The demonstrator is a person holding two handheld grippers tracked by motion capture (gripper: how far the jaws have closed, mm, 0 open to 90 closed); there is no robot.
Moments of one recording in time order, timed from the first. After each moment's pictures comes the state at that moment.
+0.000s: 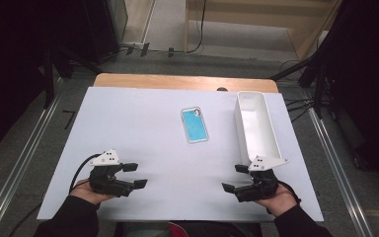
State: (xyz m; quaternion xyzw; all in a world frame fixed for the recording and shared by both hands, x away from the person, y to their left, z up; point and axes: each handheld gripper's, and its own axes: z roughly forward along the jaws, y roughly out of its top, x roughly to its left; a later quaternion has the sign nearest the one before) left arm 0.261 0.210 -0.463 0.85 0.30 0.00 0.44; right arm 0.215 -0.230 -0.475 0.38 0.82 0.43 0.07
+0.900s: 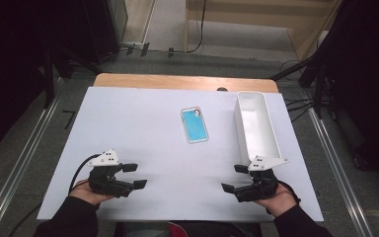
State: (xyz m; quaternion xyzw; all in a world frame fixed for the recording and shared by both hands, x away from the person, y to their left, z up) left arm 0.260 0.211 -0.463 0.84 0.30 -0.01 0.45; right arm 0.215 -0.229 -0.473 0.38 0.81 0.43 0.06
